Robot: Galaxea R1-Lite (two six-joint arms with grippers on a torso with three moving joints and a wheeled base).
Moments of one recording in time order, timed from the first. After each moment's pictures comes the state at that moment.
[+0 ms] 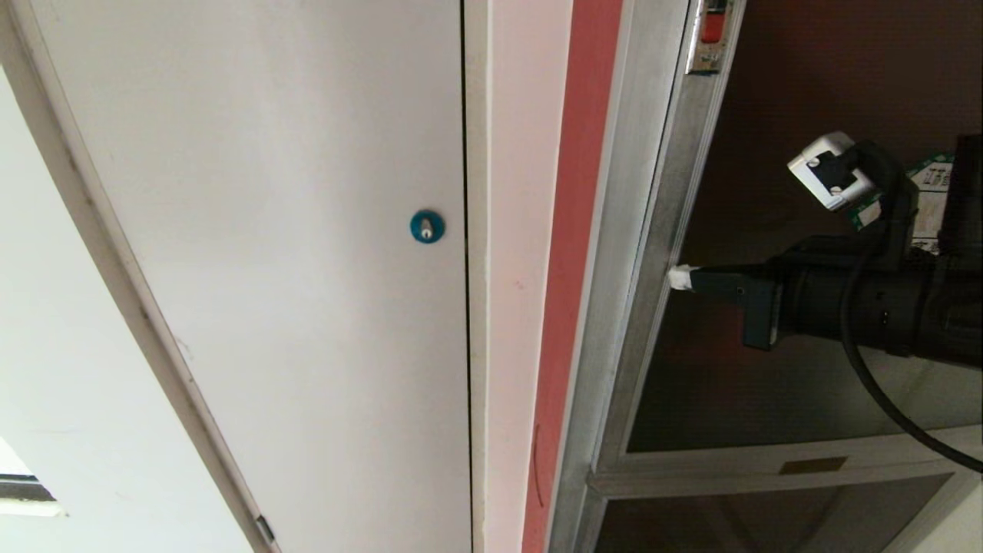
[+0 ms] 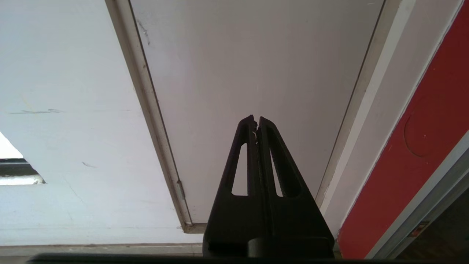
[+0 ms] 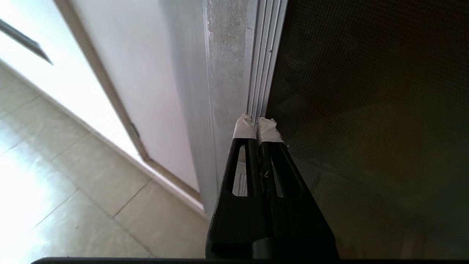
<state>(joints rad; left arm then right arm) -0.01 0.00 0.00 0.00 0.00 0.00 0.36 1.43 -0.96 -0.26 0.23 -0.07</state>
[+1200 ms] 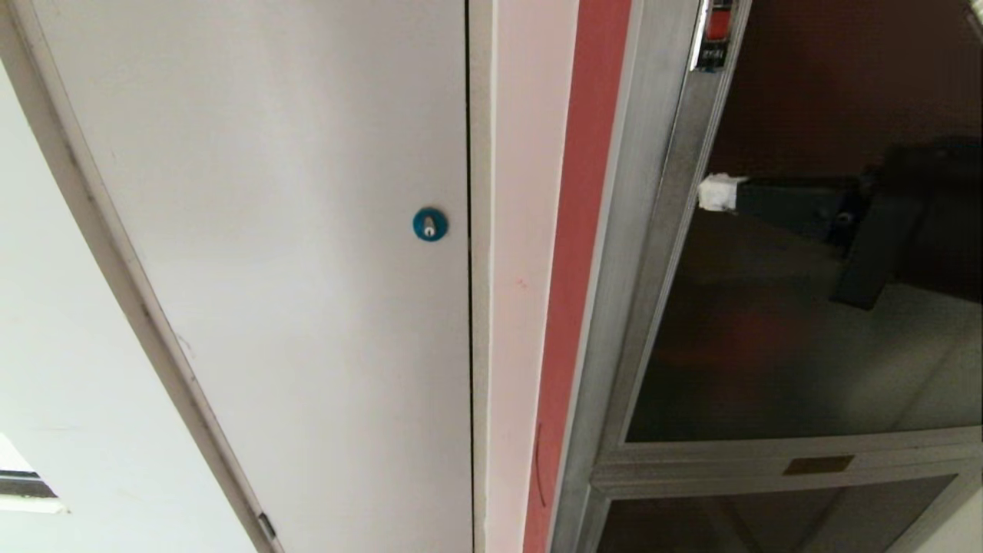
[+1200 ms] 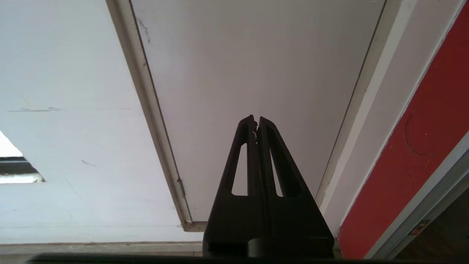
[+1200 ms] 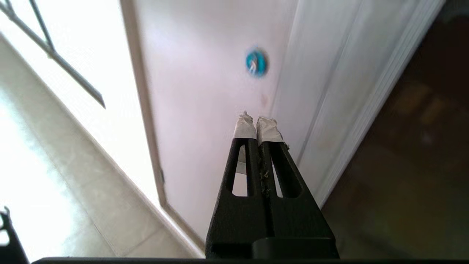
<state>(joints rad) -0.01 0.00 0.00 0.00 0.00 0.00 0.50 1.26 -1.06 -0.23 0.22 -0.07</state>
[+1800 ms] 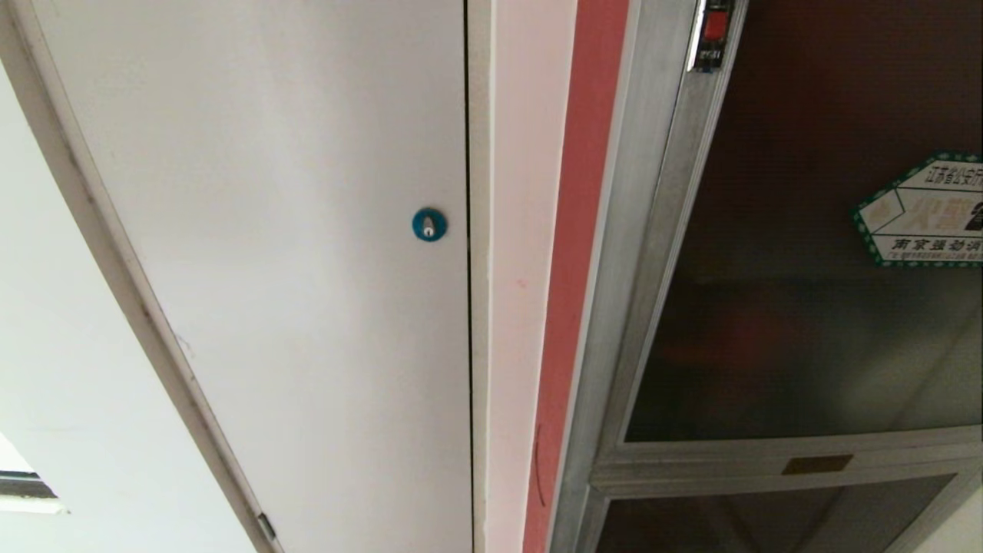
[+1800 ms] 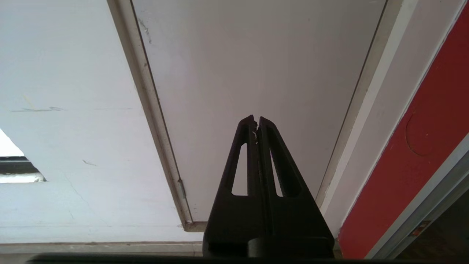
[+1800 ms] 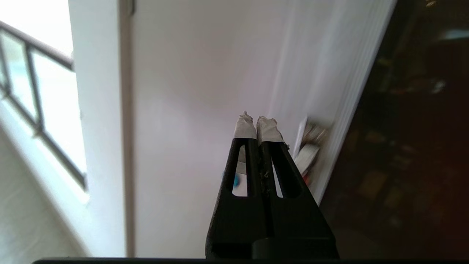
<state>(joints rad) -0.01 0.00 0.00 0.00 0.00 0.00 0.49 1.34 -1.59 -0.08 0.22 -0.07</state>
